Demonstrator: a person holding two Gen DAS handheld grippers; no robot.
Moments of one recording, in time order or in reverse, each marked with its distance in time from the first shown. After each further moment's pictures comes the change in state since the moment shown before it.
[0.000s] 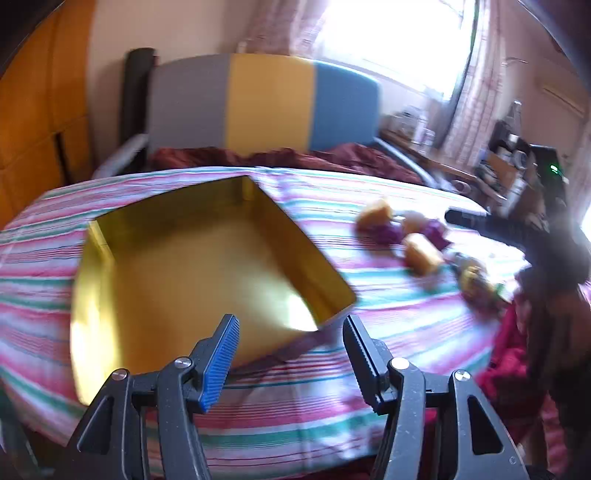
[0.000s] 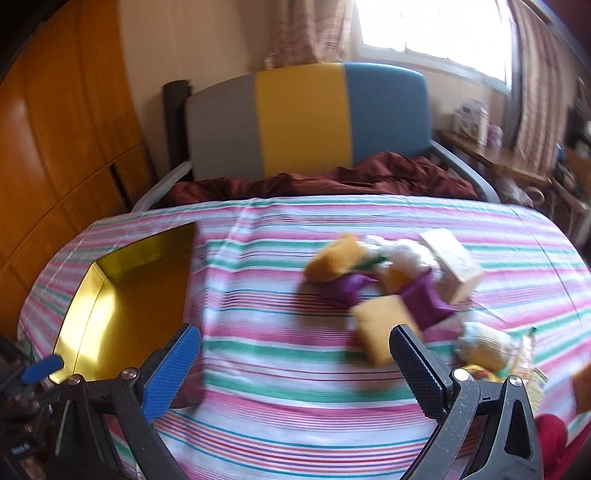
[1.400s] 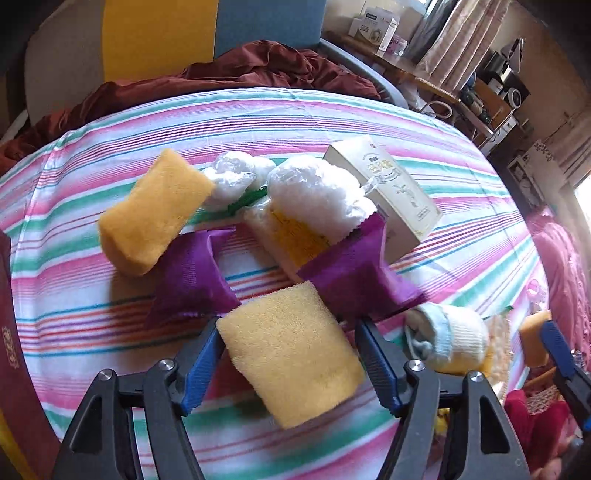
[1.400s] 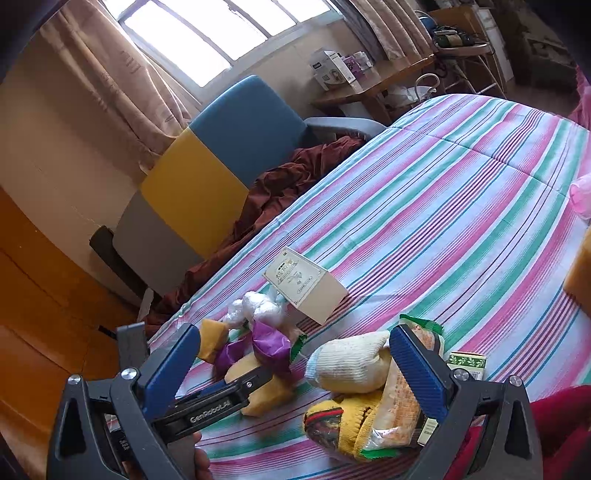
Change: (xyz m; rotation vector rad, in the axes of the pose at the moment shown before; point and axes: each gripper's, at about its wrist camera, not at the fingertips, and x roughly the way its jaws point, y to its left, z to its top) left arm 0.250 -0.189 0.097 0.074 0.383 -0.077; right arm -0.012 -0.193 -0.003 0.588 -0.103 0.088
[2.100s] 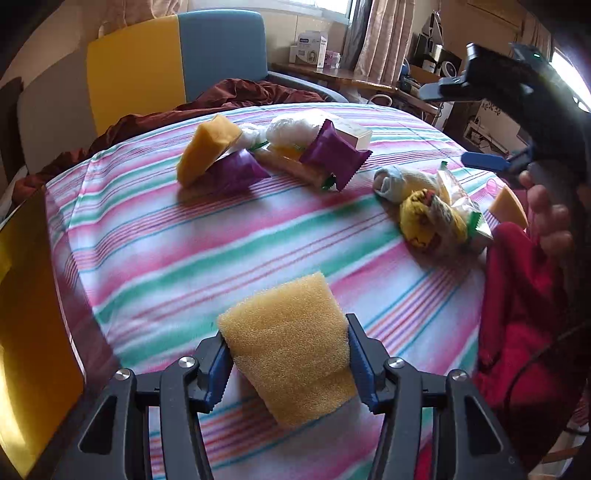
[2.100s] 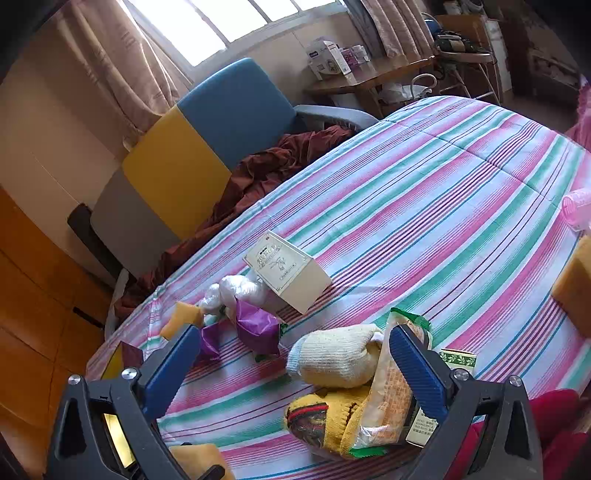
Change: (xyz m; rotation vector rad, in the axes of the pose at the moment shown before) left arm -0.079 0.037 -0.145 0.240 -0.173 -0.042; right arm 0.017 0.014 -0.005 -0.089 0.079 -0.133
